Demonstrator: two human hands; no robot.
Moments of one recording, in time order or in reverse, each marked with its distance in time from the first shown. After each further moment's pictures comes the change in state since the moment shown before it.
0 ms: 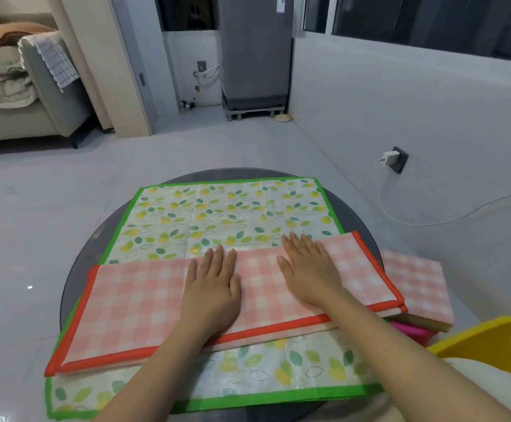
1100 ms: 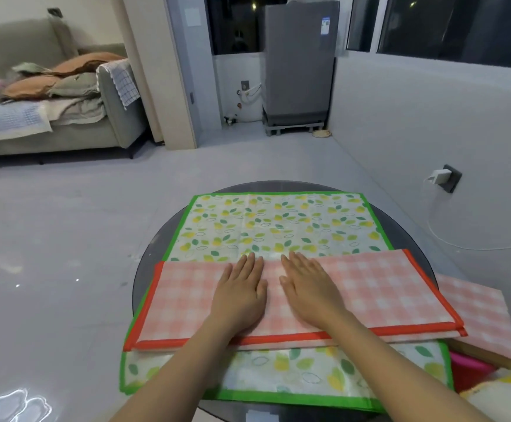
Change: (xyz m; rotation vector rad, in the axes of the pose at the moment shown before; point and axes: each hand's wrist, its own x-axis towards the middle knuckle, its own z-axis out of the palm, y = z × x) left_hand -0.008 -0.040 -0.015 -0.035 -0.035 0.007; right_hand 0.001 -0.077 0.018 0.048 0.012 -0.196
